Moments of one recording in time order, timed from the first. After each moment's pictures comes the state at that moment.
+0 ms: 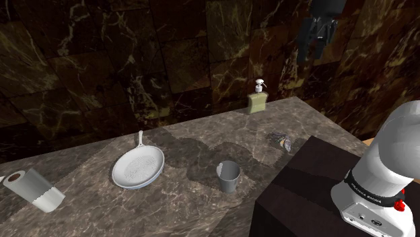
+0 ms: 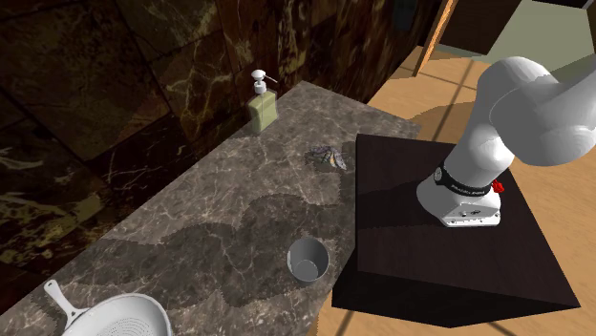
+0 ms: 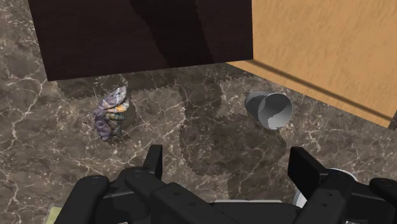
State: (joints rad) arm 0.01 -0.83 -0.07 -2.29 0.12 1.45 0.10
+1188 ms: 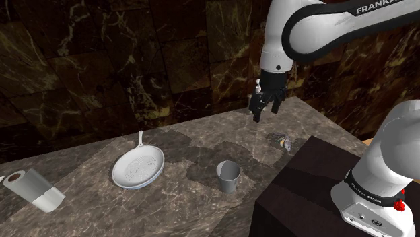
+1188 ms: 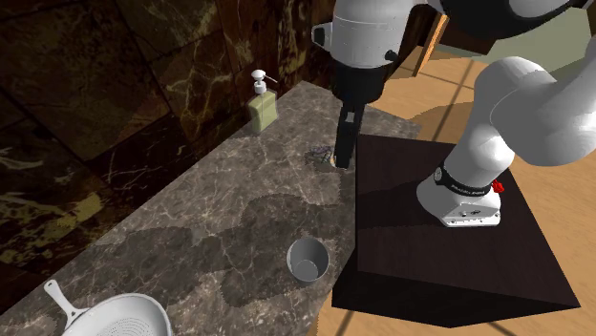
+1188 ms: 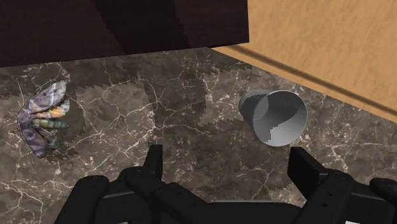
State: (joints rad) arm 0.08 -0.65 0.19 -2.62 0.24 1.97 0.26
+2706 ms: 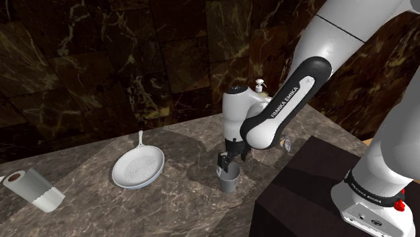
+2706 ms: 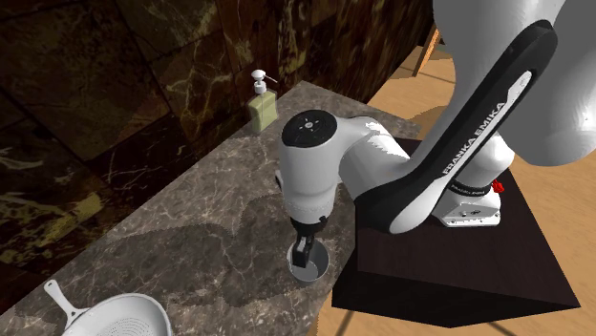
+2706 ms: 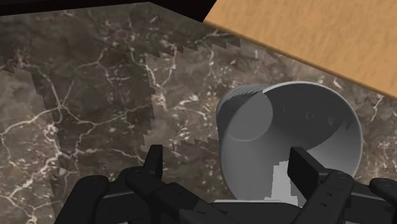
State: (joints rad) arm 0.09 0.08 0.42 -2.59 0.05 2.65 0.60
